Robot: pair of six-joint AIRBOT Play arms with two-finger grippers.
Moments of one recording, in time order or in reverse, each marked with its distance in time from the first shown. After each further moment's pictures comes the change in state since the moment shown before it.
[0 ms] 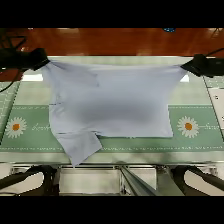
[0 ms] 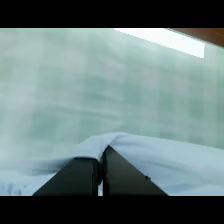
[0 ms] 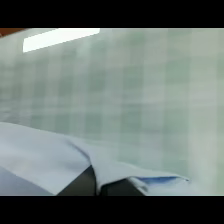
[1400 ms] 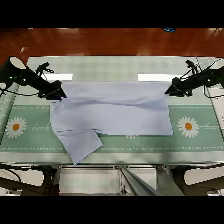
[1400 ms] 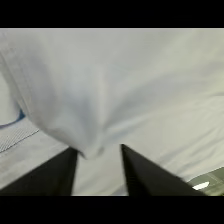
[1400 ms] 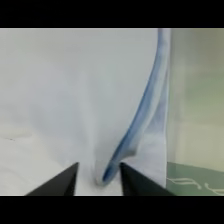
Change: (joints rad) left arm 0.066 -0.309 0.029 -0.032 -0.565 0.129; right arm -0.004 -0.426 0.116 -0.177 0.314 0.099
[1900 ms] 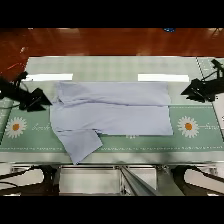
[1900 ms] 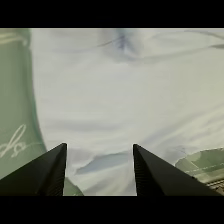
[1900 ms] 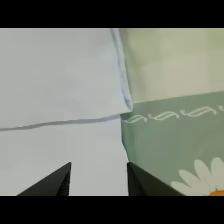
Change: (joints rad) left arm 0.260 0.277 -0.319 -0.001 -0.033 0.045; right arm -0.149 0.388 -0.256 -0.084 -0.042 0.055
